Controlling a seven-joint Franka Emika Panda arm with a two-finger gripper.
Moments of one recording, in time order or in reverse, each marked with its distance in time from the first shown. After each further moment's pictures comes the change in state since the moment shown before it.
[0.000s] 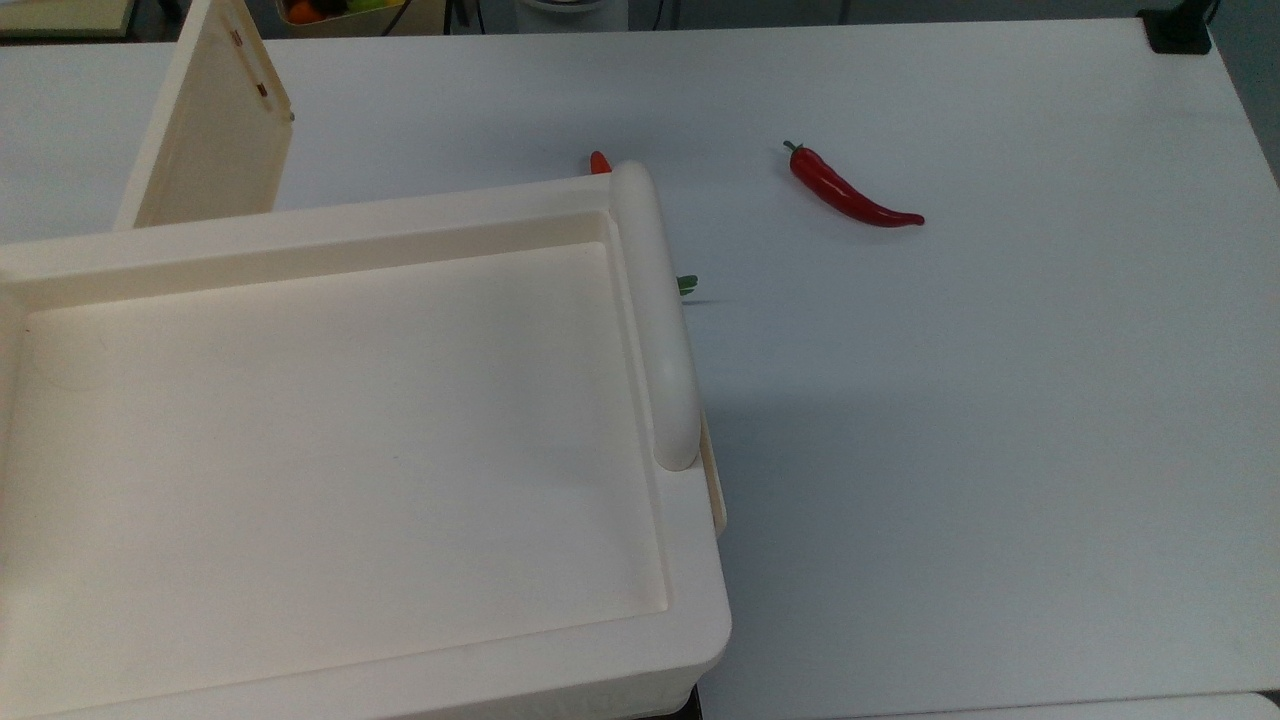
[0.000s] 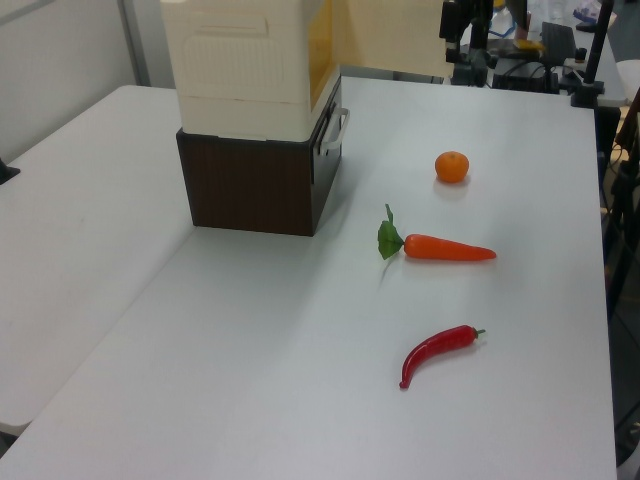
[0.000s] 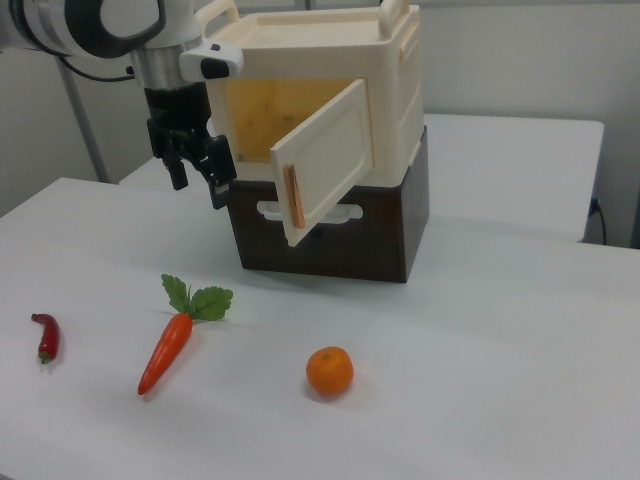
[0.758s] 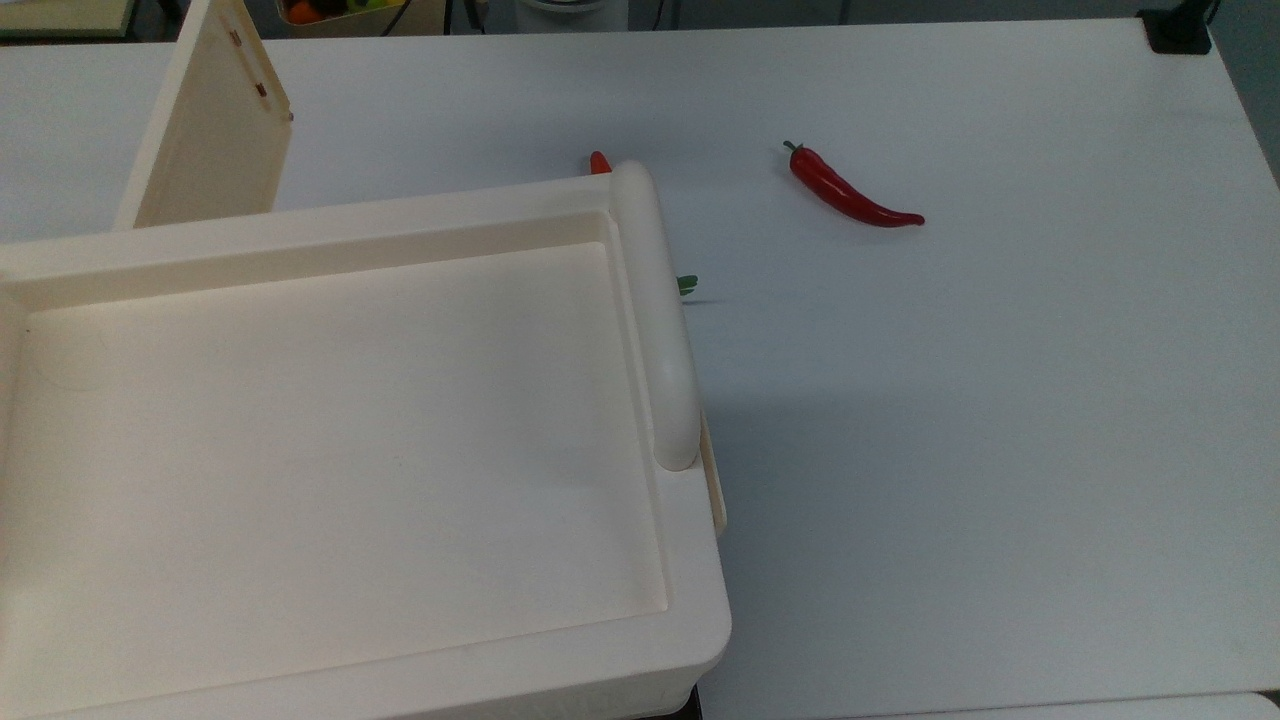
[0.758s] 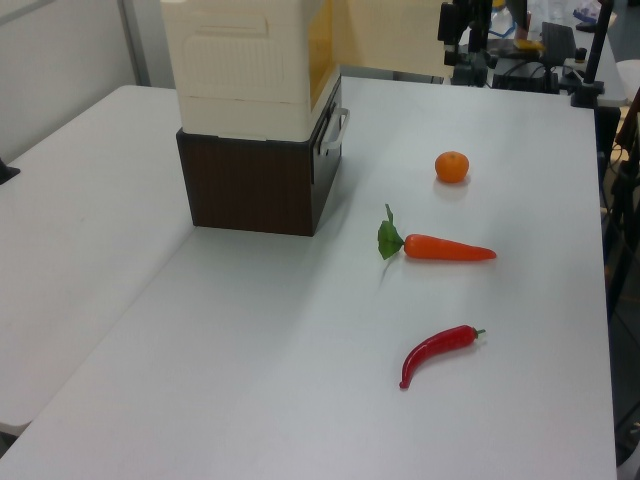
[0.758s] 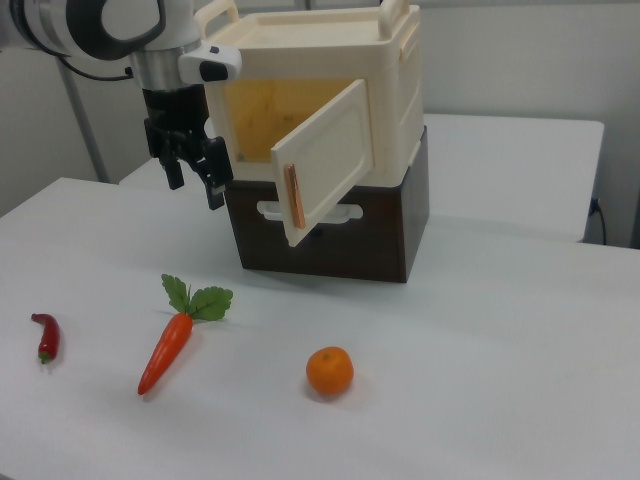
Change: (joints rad) arm 0.004 0.003 0.000 -0.002 0.024 0.000 0.000
